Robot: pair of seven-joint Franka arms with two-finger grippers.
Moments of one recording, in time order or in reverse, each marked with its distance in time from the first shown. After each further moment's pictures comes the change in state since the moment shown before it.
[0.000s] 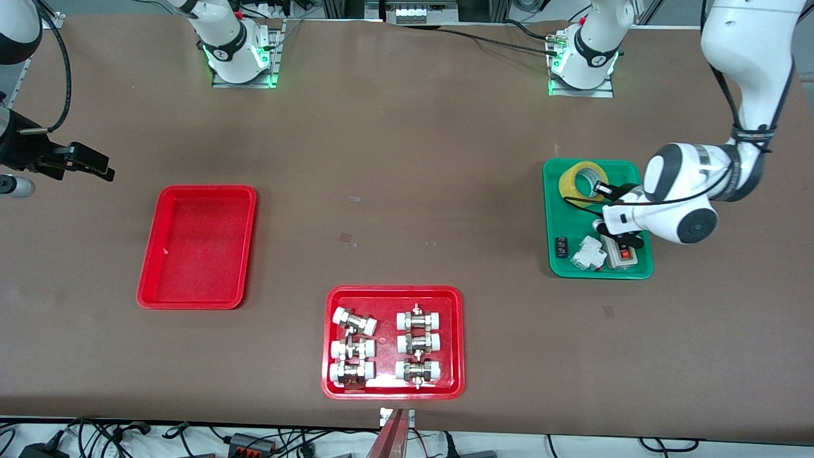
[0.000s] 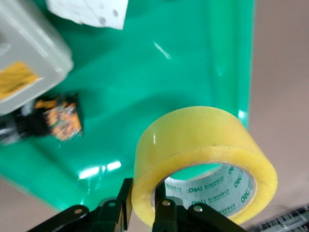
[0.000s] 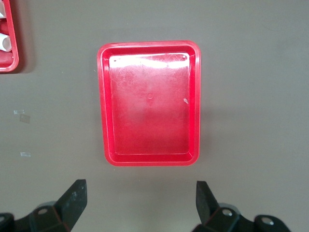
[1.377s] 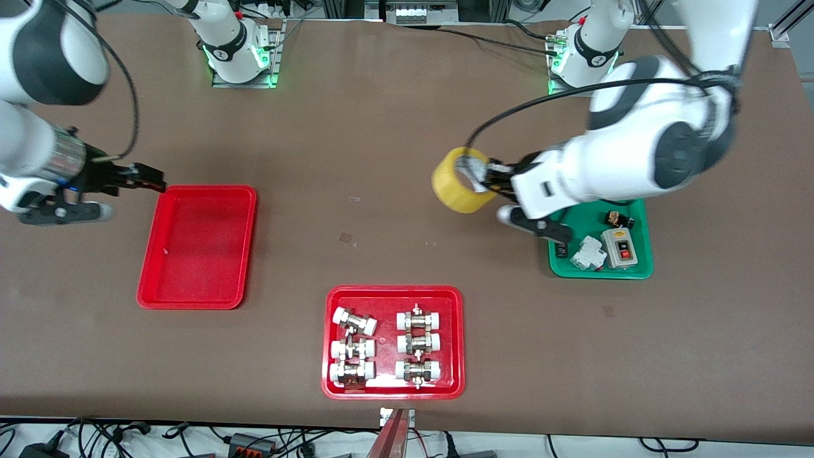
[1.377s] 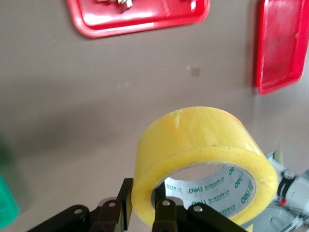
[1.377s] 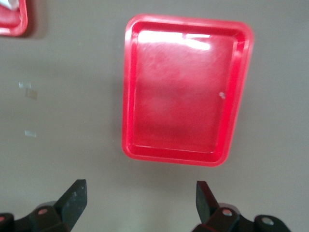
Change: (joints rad) left arm -0.350 0.035 -0.112 0.565 -0.400 0.013 -0.549; right arm 0.121 0.127 0.012 0.000 0.012 -0.008 -0.002
